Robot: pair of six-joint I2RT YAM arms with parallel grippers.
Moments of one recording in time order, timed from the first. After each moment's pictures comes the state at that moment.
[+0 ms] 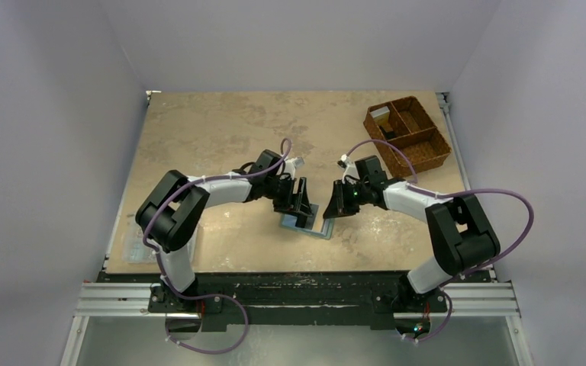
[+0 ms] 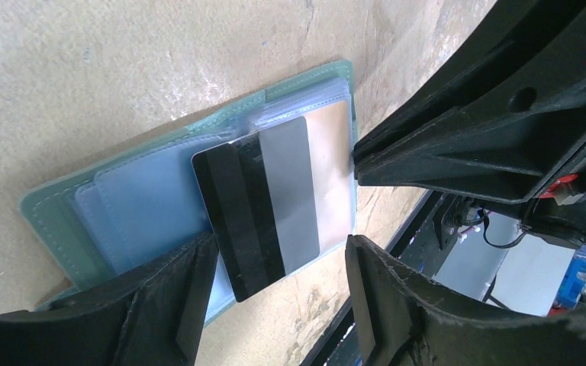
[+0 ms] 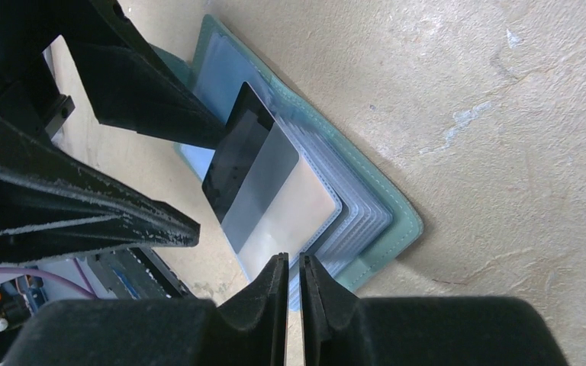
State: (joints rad) left arm -0.62 1.82 0.99 -0.08 0.59 -0.54; right arm 0.38 1.56 0.75 -0.19 -0.59 0.39
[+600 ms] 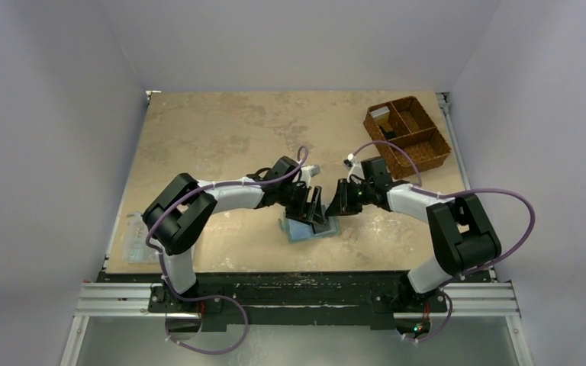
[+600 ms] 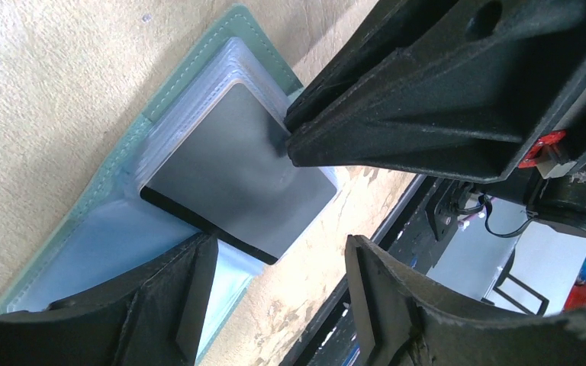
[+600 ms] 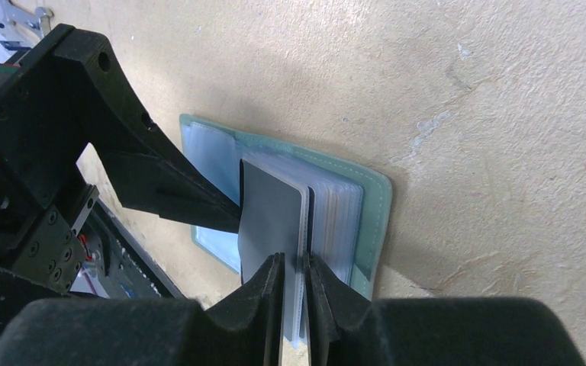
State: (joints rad) left arm -0.75 1.84 1.04 -0.09 0.54 -0.57; right arm 0.34 1.56 0.71 -0.11 -0.61 0.42
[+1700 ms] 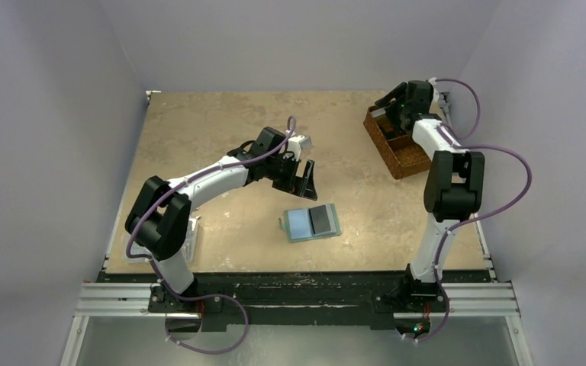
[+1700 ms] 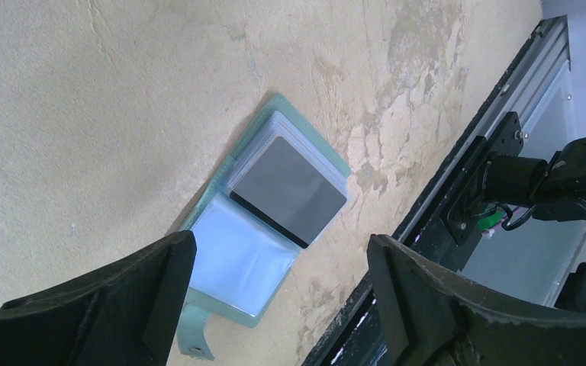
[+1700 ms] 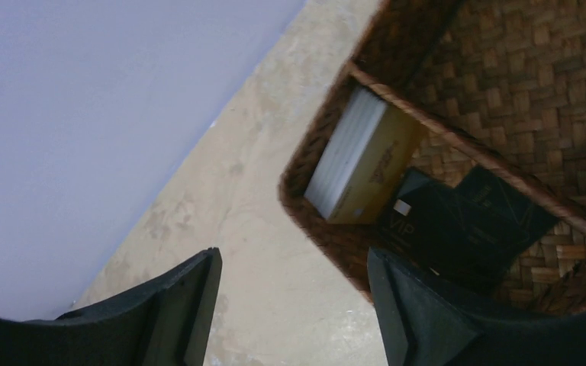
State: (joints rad) left arm -0.62 1.73 1.23 -0.35 0.52 -0.33; right arm -0.03 1.99 1.54 -0.10 -0.03 0.87
